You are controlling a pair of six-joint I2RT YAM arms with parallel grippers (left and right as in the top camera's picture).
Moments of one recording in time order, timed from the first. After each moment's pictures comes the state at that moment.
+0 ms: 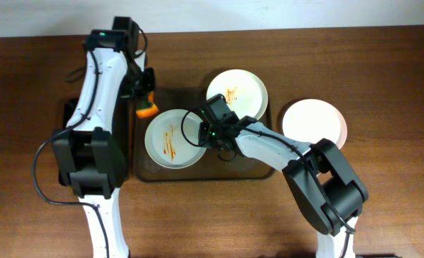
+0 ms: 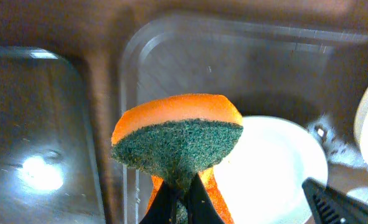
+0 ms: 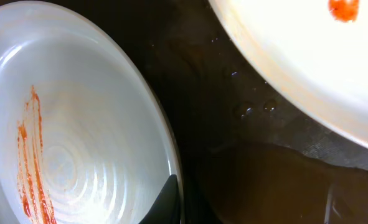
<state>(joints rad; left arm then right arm) -0.09 2.27 2.16 -1.37 0.08 -0.18 0.62 2.03 1.27 -0.30 -0.10 0.68</state>
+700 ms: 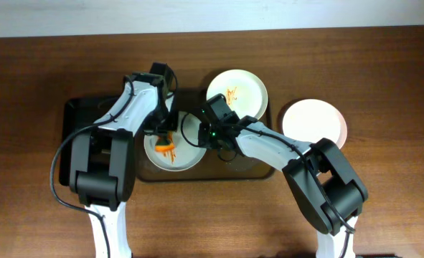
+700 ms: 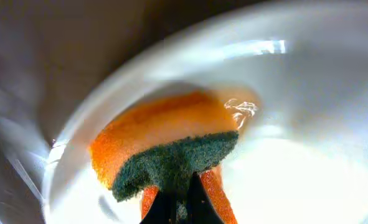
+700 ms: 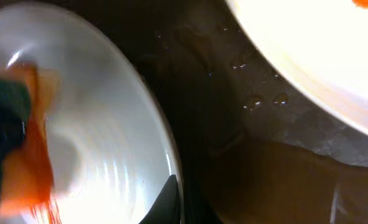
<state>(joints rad) -0.23 2.18 1.61 -1.08 0.04 -0.12 0.61 2.04 1.27 -0.31 -0.13 0.68</state>
